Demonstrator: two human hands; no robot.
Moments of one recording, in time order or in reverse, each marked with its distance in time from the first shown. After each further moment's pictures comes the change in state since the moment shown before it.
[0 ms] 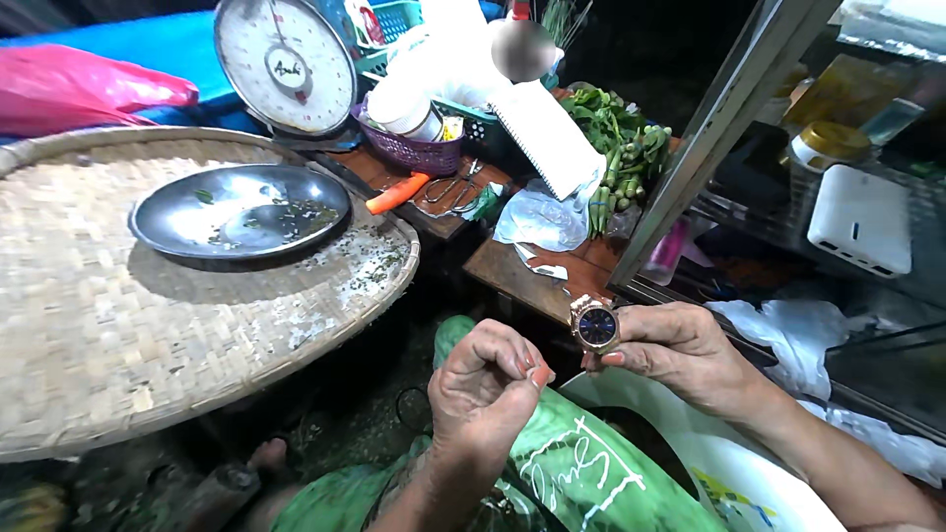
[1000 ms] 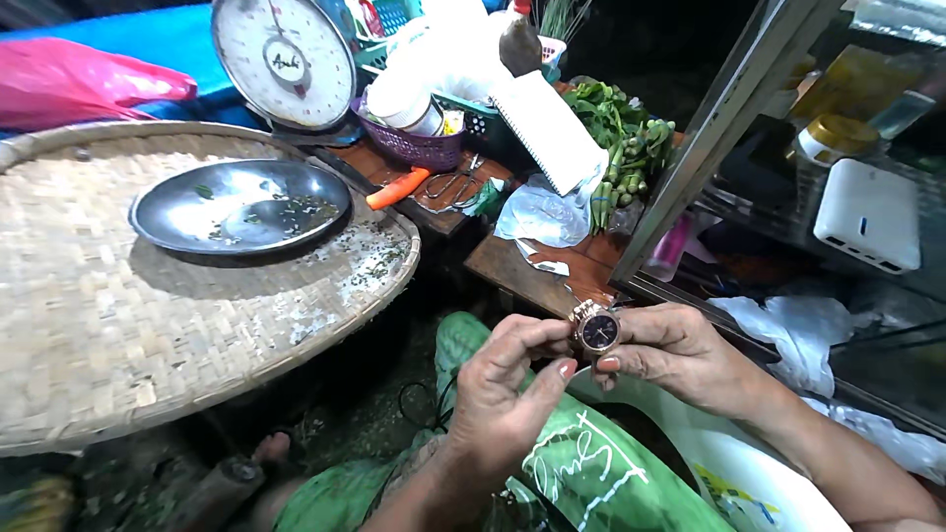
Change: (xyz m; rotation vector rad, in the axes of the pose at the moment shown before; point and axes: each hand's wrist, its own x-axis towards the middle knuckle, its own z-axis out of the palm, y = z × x) left_hand 0.001 0.001 0.007 0.250 -0.101 -0.075; right_hand -0.001 -0.001 0.001 -0.005 -0.068 0.086
